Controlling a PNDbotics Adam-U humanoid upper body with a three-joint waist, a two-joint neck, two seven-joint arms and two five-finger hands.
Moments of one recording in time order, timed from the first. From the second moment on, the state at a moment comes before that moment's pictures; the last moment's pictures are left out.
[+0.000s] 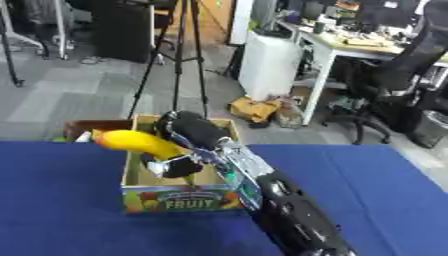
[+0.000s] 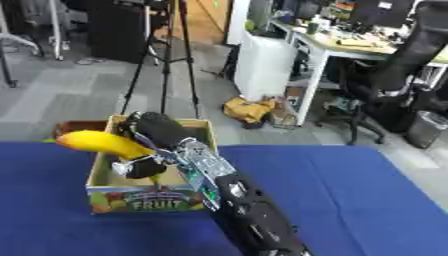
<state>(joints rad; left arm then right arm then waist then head) -0.51 0.21 0.09 -1.98 -0.05 -0.30 0.40 -0.84 -0.91 0.07 -1.34 0.85 -0.24 0.10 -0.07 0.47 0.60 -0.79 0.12</state>
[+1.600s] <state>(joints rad) -0.52 0.21 0.09 -1.98 -0.04 -0.29 0.40 -0.84 -0.94 0.05 -1.28 0.79 -0.24 0.06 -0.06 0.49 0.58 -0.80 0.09</state>
